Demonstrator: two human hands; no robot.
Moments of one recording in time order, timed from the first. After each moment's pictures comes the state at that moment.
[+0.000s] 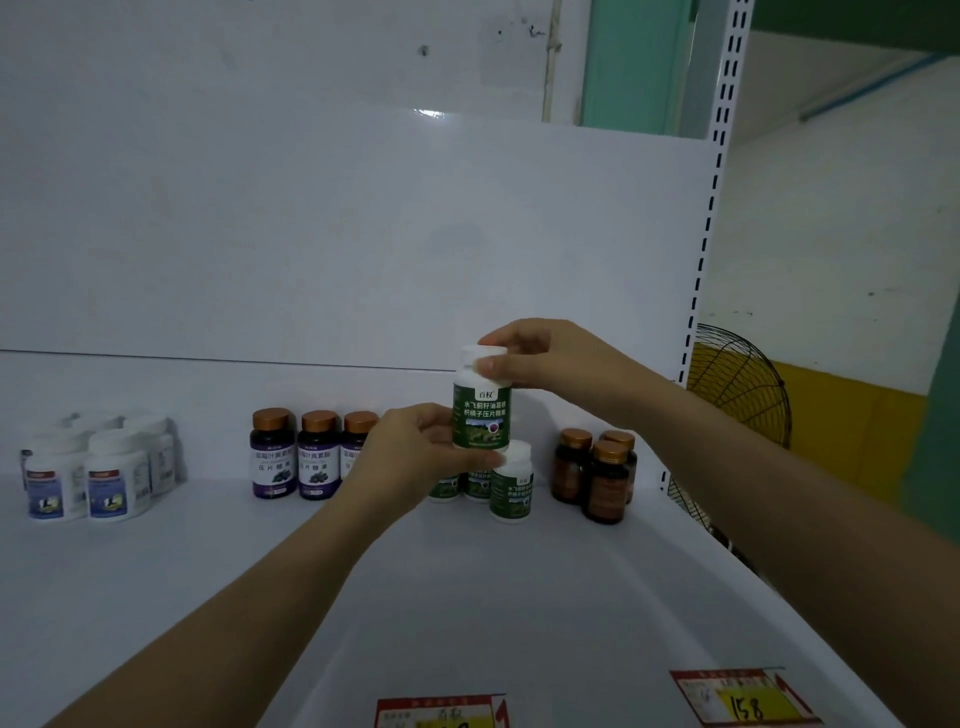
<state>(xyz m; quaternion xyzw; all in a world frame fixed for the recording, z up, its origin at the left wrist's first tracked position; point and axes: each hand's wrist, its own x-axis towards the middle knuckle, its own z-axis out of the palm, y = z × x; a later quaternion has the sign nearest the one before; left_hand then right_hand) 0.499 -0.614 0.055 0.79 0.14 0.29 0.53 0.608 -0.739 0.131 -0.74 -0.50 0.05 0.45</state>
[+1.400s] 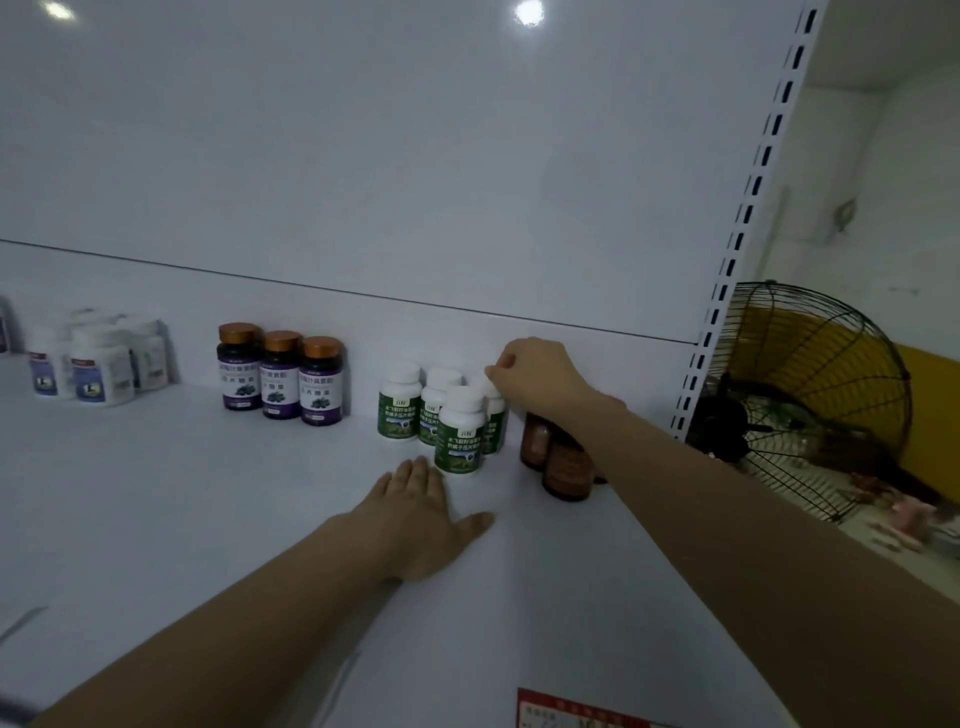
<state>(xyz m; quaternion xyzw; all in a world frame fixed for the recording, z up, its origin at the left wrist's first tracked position) 0.589 -0.680 -0.035 0.93 0.34 -0.06 0.07 0.737 -0.714 0.056 -0.82 -0.49 -0.03 0.28</state>
